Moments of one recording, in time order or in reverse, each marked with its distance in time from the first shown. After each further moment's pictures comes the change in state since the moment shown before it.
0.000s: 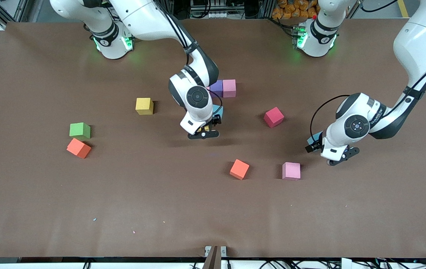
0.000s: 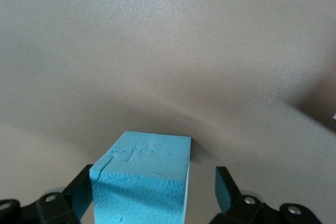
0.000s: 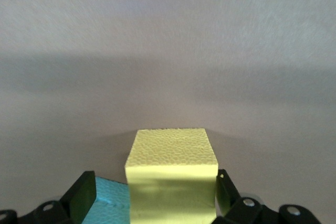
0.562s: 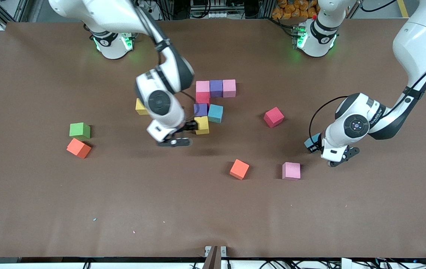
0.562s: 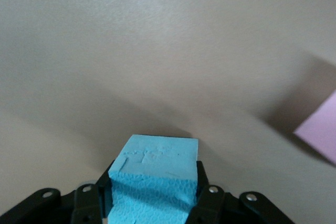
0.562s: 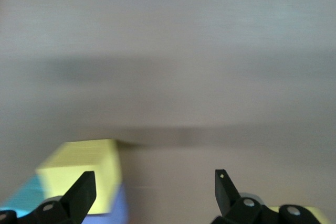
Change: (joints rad) left arm -0.040 0.000 -0.010 0.039 -0.011 0.015 -0.151; right arm -0.177 -0.215 -0.047 -0.190 -0.004 -0.094 -0.147
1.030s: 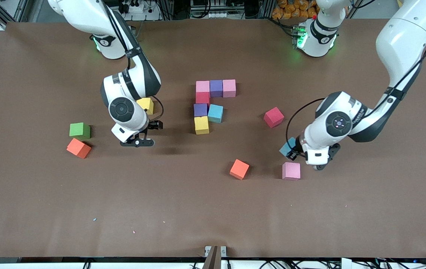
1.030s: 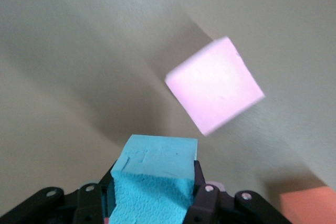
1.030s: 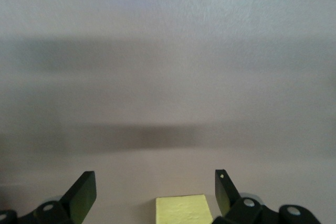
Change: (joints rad) left arm -0.199 -0.002 -0.005 0.143 -0.158 -0.004 -0.354; right arm -0.041 -0.087 -0.040 -0.244 -0.123 0.076 -0.097
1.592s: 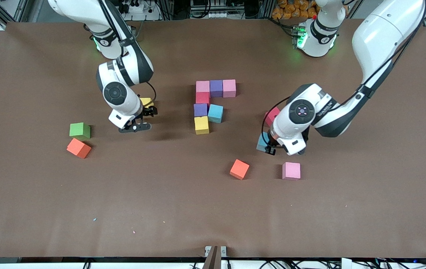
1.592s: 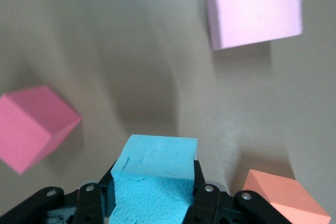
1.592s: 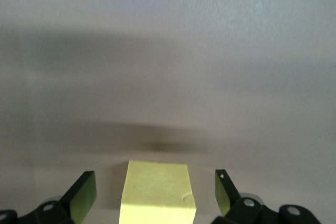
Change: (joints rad) left arm -0.155 0.010 0.003 0.011 -0.003 -0.005 -0.617; right arm 0.005 -0.144 0.007 -0.254 0.003 0.105 -0.094
